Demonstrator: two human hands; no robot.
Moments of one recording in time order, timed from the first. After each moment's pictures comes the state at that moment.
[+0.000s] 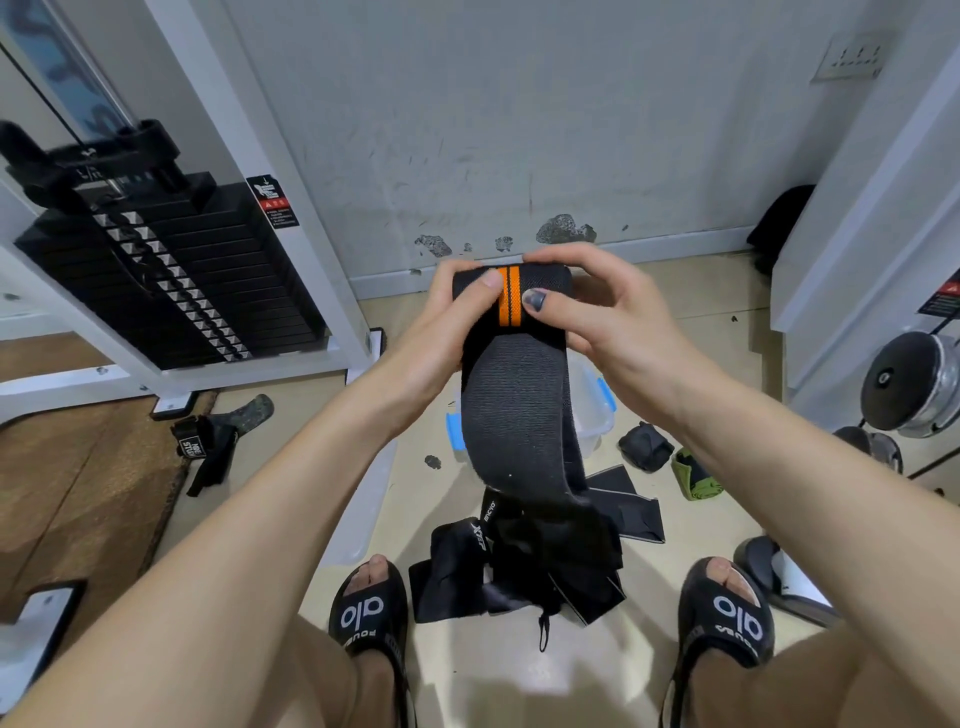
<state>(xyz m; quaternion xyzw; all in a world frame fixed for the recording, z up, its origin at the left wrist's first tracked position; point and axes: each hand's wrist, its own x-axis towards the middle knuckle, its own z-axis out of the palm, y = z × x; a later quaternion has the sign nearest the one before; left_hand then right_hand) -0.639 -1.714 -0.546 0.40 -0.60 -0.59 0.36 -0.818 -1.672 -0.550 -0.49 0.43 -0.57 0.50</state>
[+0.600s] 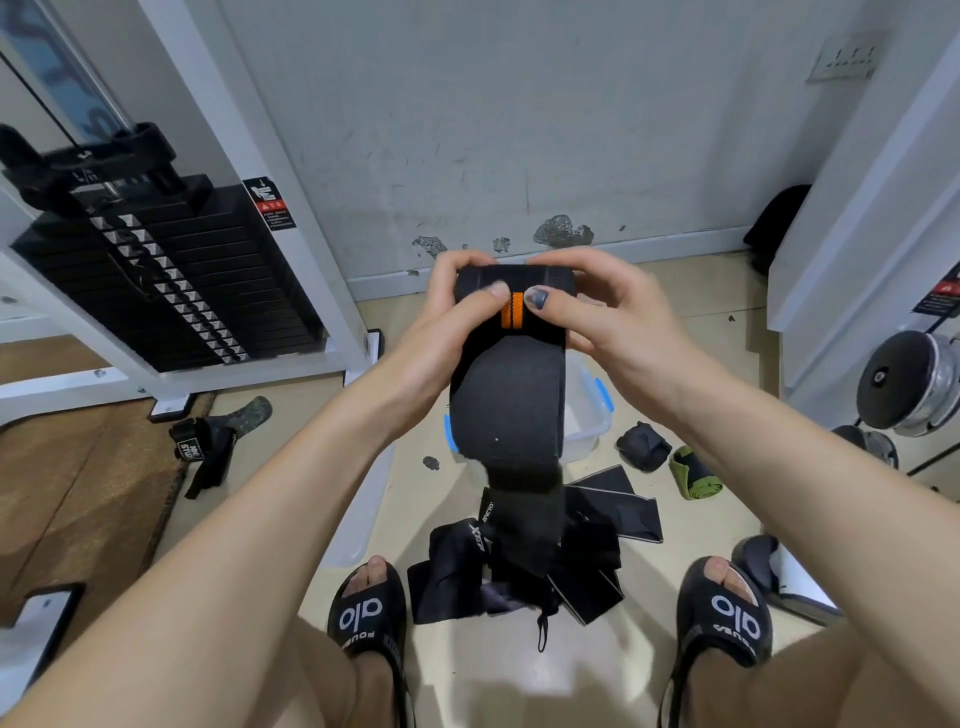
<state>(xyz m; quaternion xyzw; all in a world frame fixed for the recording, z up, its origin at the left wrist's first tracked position) -0.642 -1.708 -0.543 0.38 -0.61 -0.60 0.36 -0.824 -1.670 -0.550 -0.52 0.46 -0.55 0.46</state>
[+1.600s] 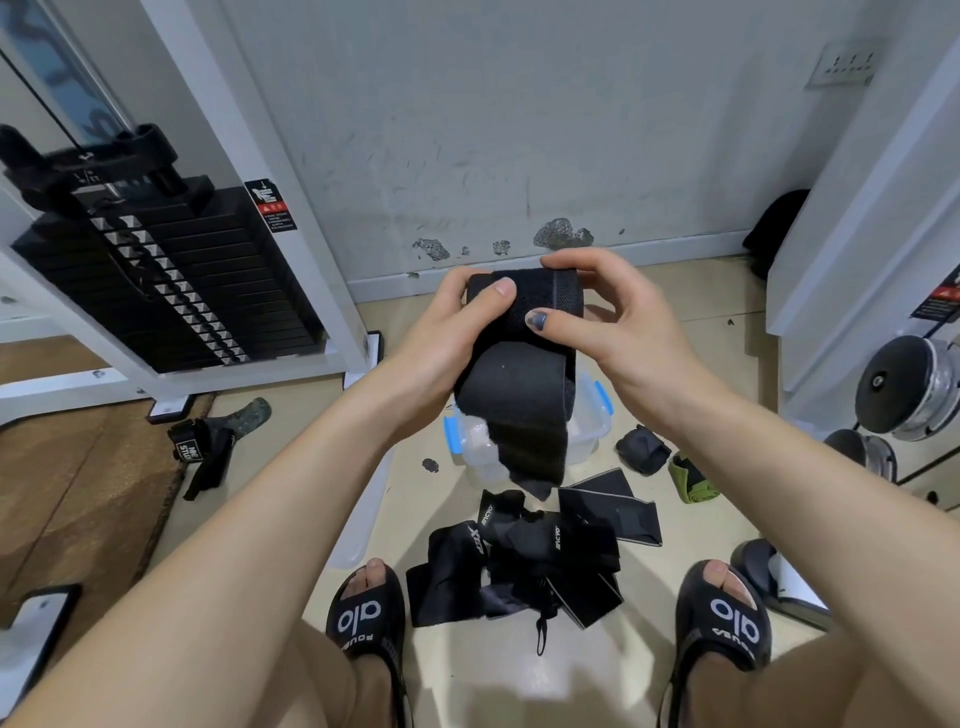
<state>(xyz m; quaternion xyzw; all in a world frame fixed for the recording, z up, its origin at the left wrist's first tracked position) -0.649 -1.709 -0.545 0.42 -0.56 -0.61 0.36 -0.823 -1.663 -0.552 -0.51 0.49 -0.57 0.43</state>
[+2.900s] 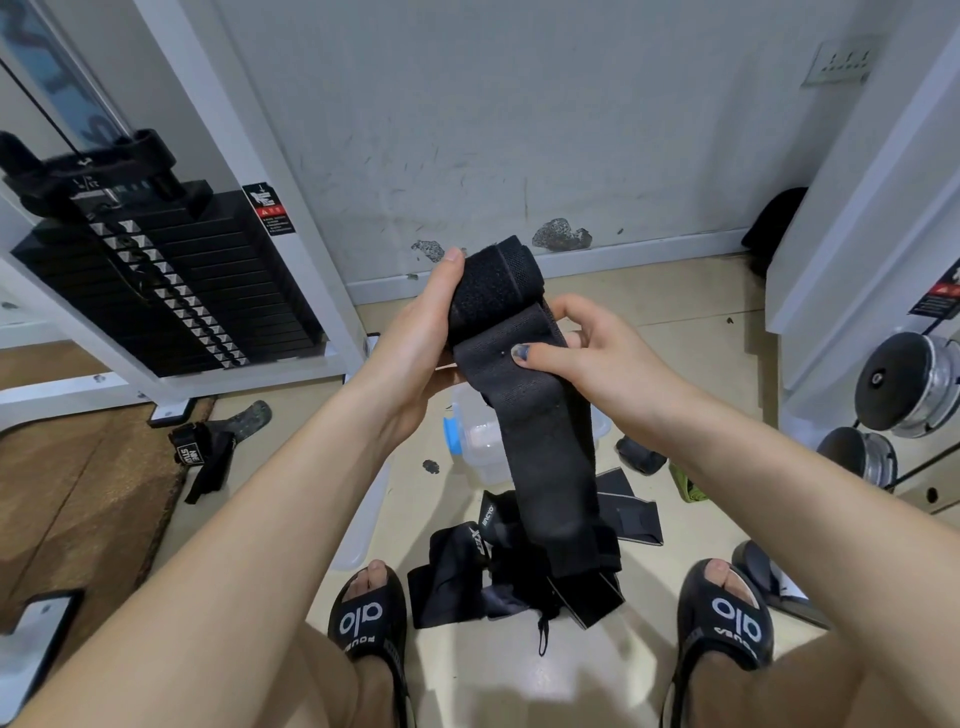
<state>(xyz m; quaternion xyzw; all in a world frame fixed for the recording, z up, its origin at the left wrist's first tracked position) -0.646 -1.702 -0.530 0.52 -0.53 -0.59 0.33 -0.817 -1.664 -0.565 -0.49 0.52 -0.46 0.53</state>
